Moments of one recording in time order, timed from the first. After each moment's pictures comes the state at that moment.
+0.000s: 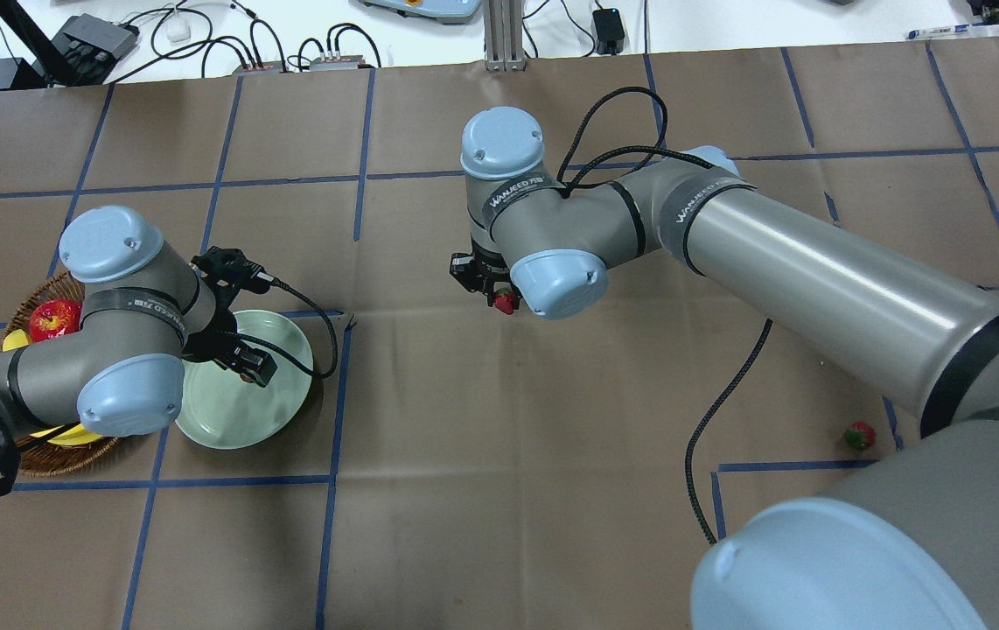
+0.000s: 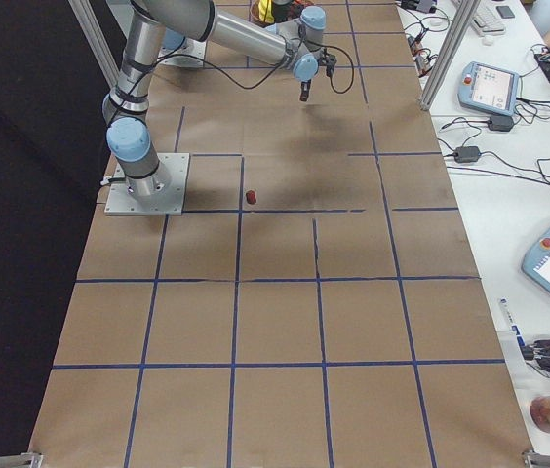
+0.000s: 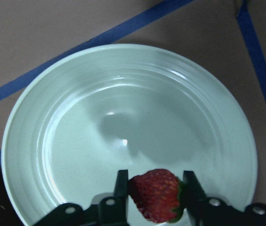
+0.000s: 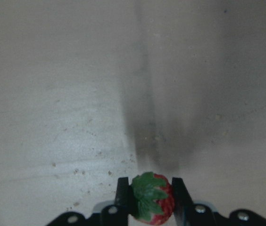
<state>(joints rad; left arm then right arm) -1.33 -1.73 -2.21 -0.79 1.61 0.67 1.97 -1.01 1.61 -2.17 -1.52 0.53</state>
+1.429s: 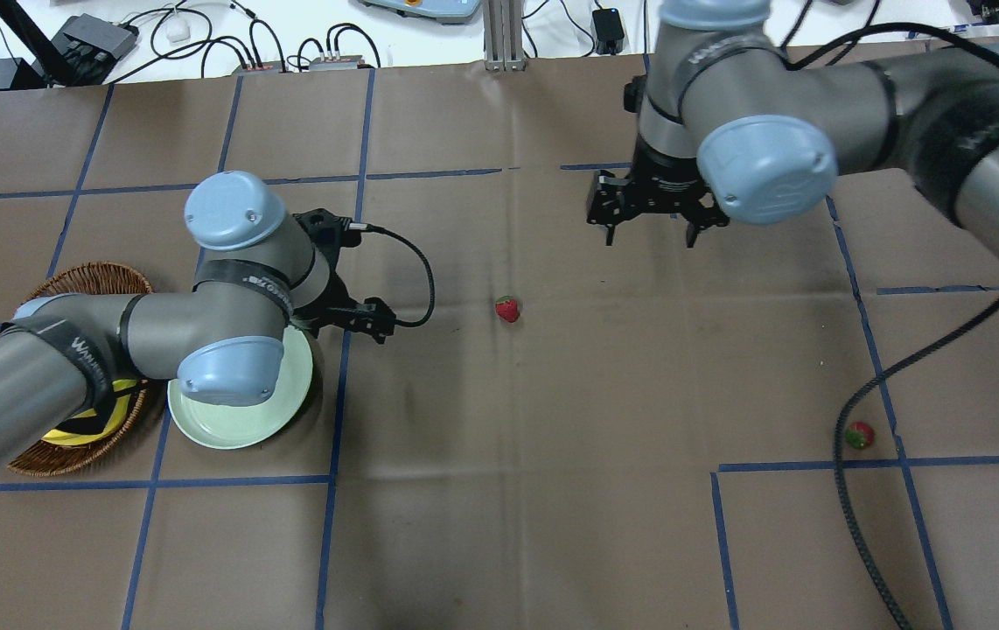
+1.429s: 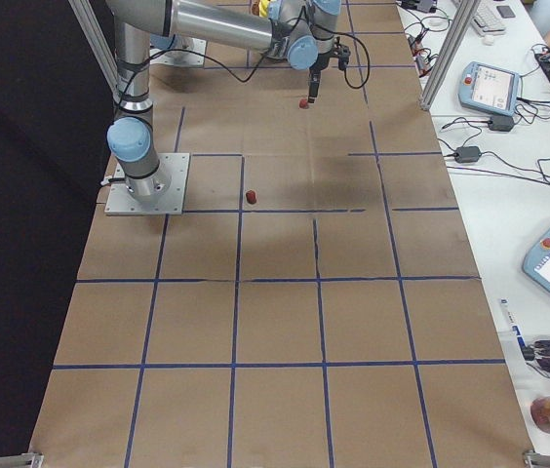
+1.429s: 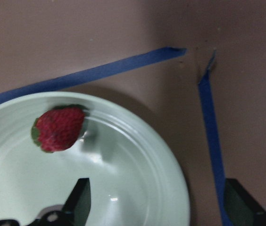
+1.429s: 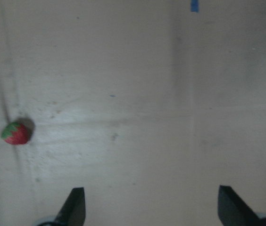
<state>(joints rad) -1.65 -1.83 -2.04 -0.79 1.52 0.03 1.64 -1.37 1.70 -1.83 -1.55 0.11</state>
